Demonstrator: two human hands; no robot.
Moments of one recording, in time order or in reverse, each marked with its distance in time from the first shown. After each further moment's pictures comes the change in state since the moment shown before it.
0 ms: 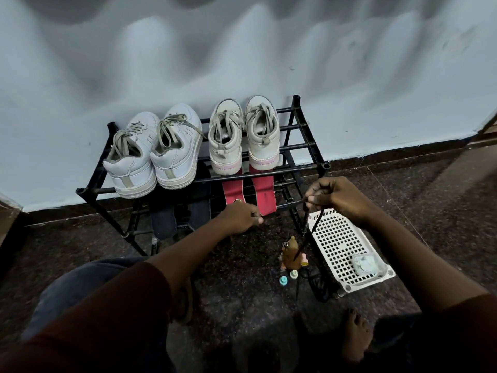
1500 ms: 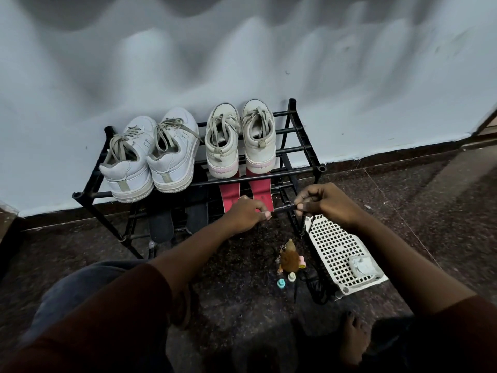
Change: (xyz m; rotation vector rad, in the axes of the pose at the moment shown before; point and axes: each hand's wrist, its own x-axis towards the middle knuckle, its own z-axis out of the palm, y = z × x) left_hand 0.001 0.021 -0.002 -0.166 0.101 0.085; right_hand -0.004 -0.005 0.011 -0.060 -0.060 -0.026
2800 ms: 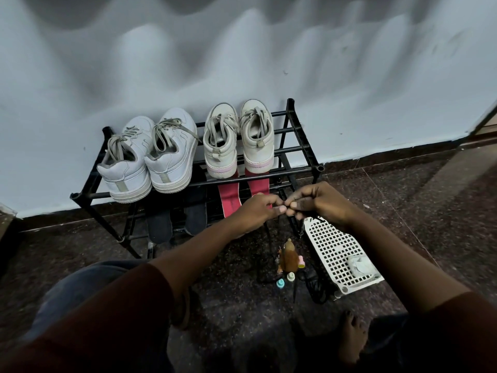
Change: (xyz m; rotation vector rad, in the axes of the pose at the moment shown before) left_hand -0.010 0.031 0.002 -0.240 0.002 0.134; right_hand 0.001 -0.007 0.007 0.156 -0.078 0.043
